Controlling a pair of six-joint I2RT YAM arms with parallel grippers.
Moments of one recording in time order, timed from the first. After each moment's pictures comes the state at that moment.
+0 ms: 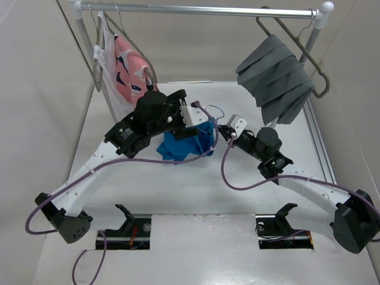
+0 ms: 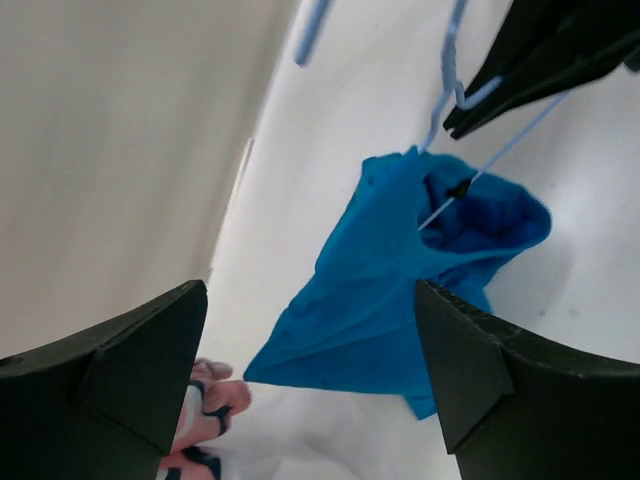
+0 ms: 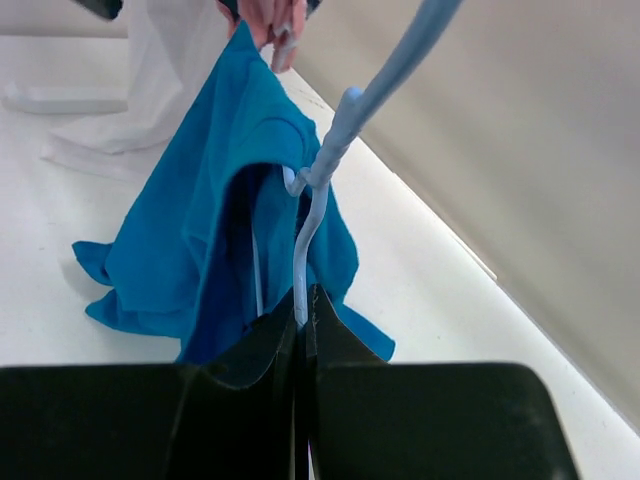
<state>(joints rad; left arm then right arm) -0.73 1.26 1.47 -0.62 0.14 0.67 0.61 1.11 0.64 0.52 -0.28 -0.35</state>
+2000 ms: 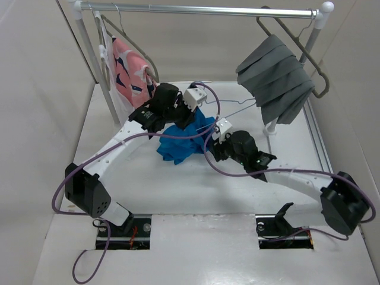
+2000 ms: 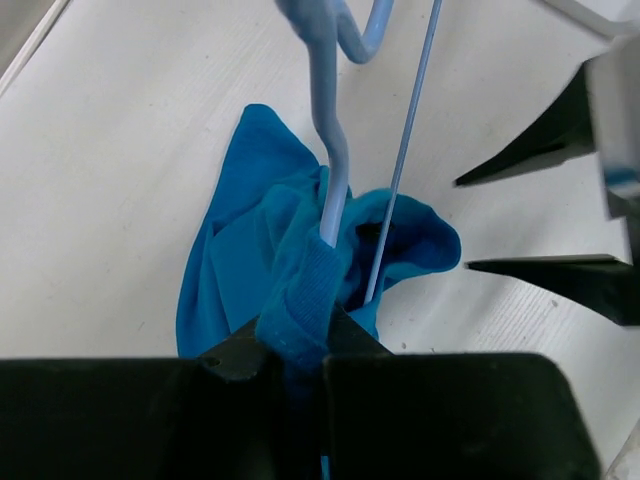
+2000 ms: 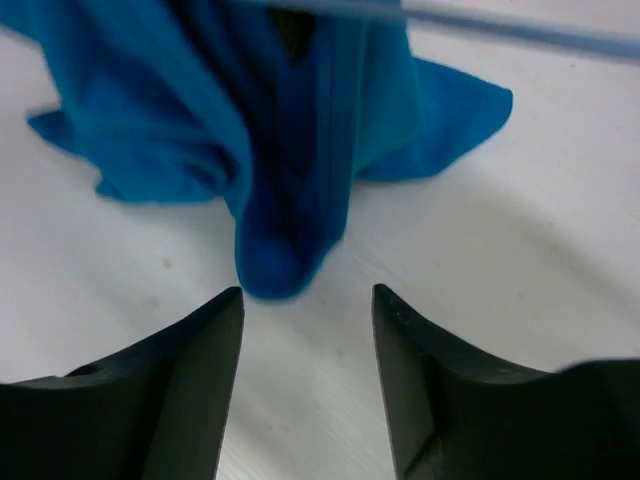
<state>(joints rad) -0.59 1.49 1.42 -0.52 0.29 0.26 0.74 1.23 0.66 0.15 0.07 -0.05</state>
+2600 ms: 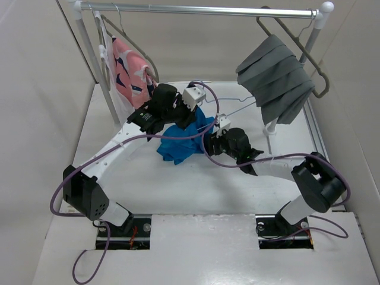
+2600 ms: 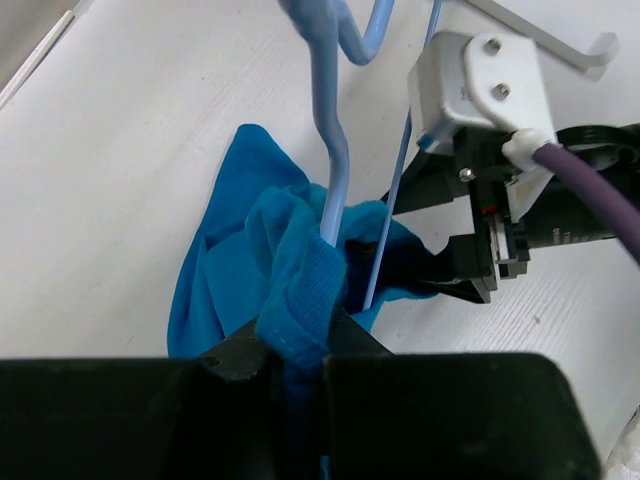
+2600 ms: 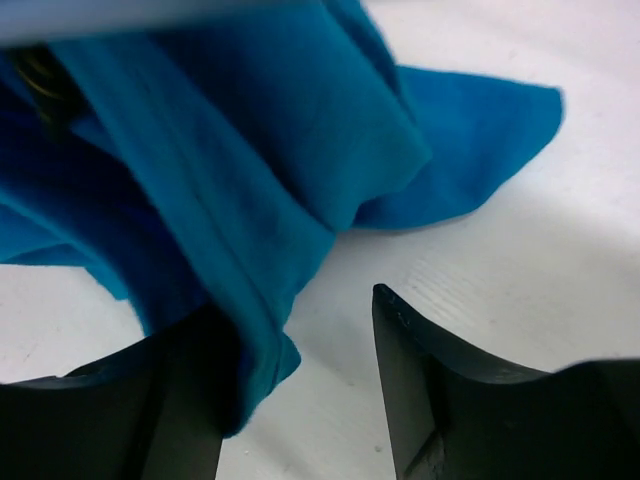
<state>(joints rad) -0.59 1.46 1.38 -0.46 0.31 0.22 0.67 1.52 0.69 0.49 0.00 0.14</state>
